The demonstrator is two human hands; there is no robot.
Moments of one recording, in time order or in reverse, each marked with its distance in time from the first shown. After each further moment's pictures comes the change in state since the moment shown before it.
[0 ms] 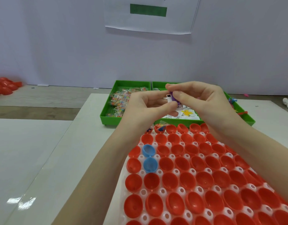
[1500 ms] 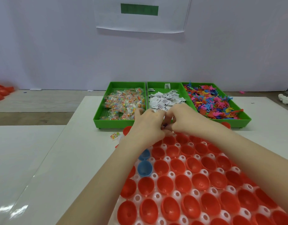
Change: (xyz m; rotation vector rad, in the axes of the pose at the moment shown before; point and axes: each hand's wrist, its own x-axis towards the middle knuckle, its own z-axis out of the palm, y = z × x) left_hand 0.037 -0.072 0.013 1.230 -0.215 0.028; right_hand 0.032 0.054 0.001 -1.029 -0.356 0.177
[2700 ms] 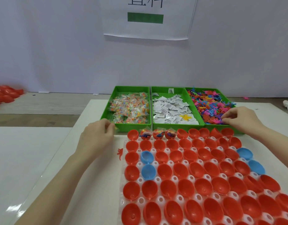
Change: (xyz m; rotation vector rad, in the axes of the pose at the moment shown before) left_hand -0.058 -0.100 -0.013 -0.170 0.358 -0.459; right_hand -0.010 0.151 -0.006 0.153 0.356 0.418
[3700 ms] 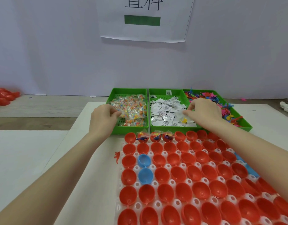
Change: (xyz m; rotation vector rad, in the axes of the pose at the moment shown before) left_hand 0.046 0.027 0.012 -0.089 0.072 -0.007; right_hand -0.003 -0.095 0.025 -0.216 0.056 -0.129
